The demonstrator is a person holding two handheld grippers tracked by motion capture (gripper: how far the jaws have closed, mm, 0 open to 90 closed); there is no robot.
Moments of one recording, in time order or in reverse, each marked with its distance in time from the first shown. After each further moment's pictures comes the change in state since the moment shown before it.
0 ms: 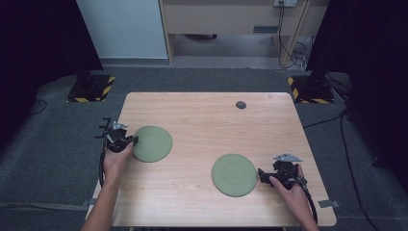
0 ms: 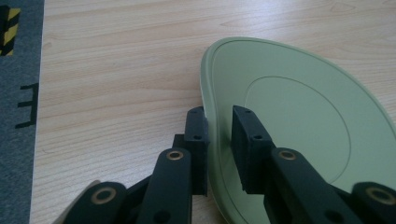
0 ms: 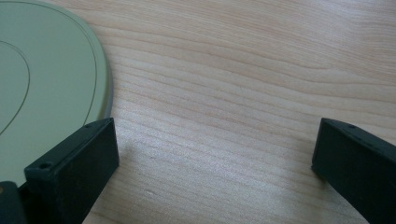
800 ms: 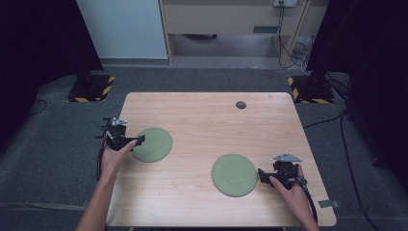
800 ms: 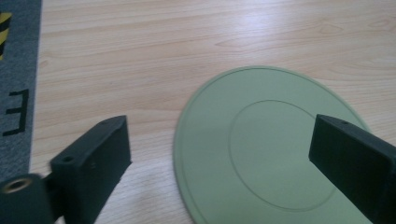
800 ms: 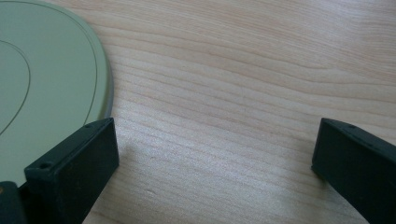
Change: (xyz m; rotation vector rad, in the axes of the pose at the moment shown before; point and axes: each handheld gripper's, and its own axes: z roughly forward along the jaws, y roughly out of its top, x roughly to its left) left arm 0.000 0.013 0.000 -0.029 -0.041 -0.011; right arm 0.000 0.000 0.000 0.000 0.000 0.000
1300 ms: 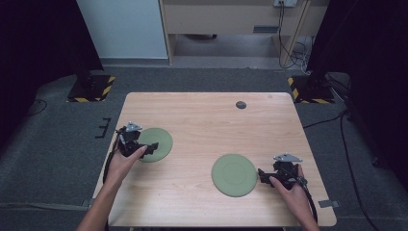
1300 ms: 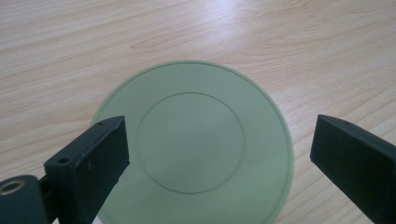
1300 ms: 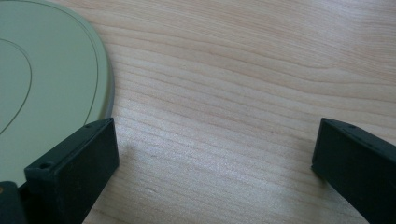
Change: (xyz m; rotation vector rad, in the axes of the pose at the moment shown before) left arm -0.055 -0.003 -0.009 0.014 -0.106 0.140; right arm 0.000 0.000 0.000 0.000 0.004 -0.005
